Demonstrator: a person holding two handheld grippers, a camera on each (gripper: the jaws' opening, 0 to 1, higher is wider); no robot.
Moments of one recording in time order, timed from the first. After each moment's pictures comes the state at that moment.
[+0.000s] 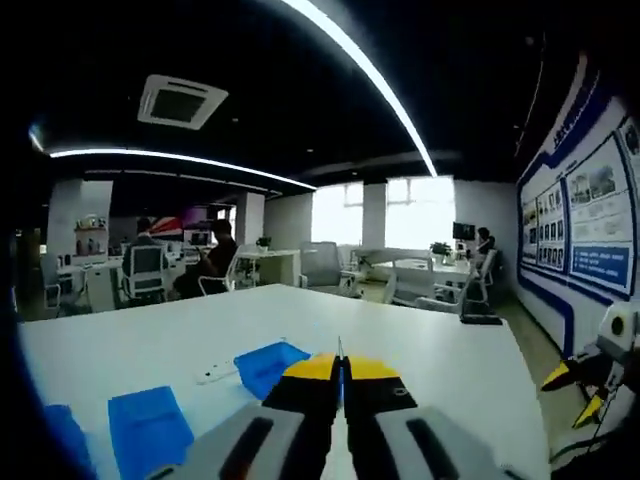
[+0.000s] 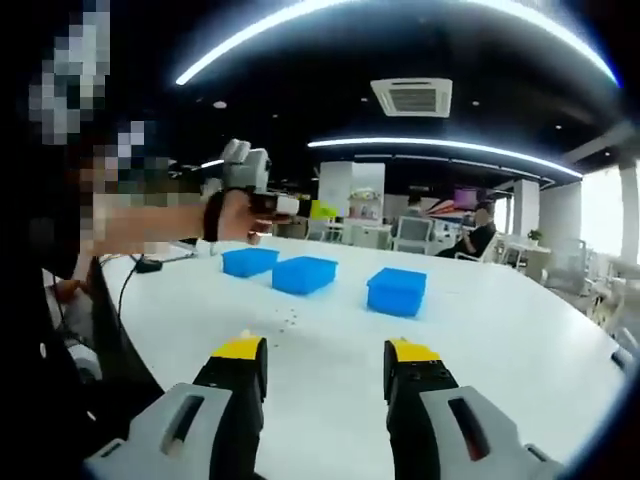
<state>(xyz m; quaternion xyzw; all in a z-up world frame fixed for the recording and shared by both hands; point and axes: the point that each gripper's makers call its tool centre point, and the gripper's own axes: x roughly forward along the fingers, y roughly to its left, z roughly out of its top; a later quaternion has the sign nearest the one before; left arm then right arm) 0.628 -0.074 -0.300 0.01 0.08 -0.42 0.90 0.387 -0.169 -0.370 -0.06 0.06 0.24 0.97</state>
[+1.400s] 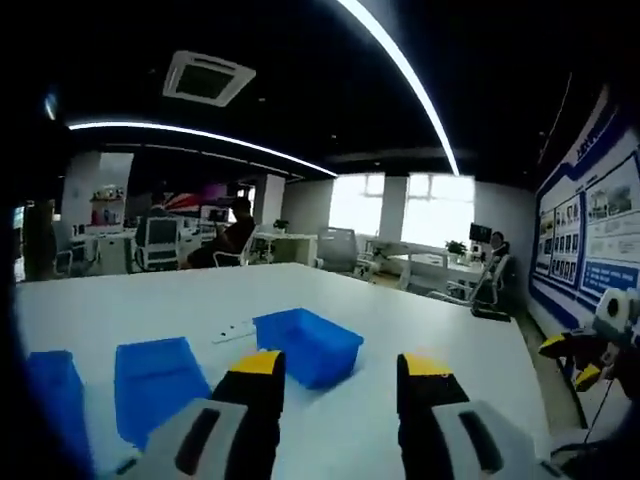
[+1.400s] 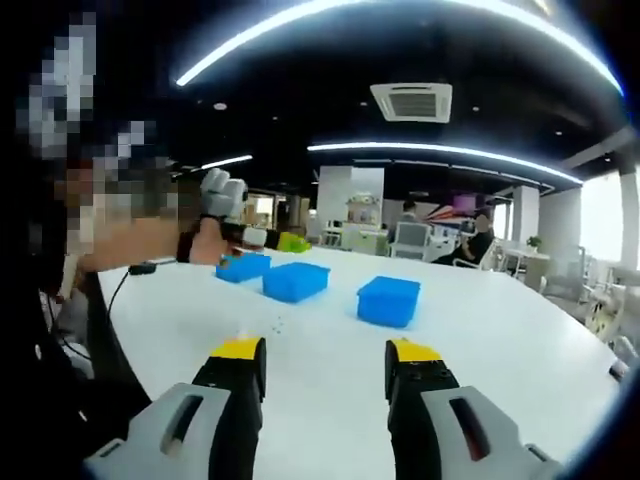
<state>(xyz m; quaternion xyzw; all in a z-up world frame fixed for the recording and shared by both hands) 0.569 0.002 -0.341 -0.03 0.09 -0.39 0.91 0.408 -0.172 -0.358 -0.07 0.05 0.25 0.97</state>
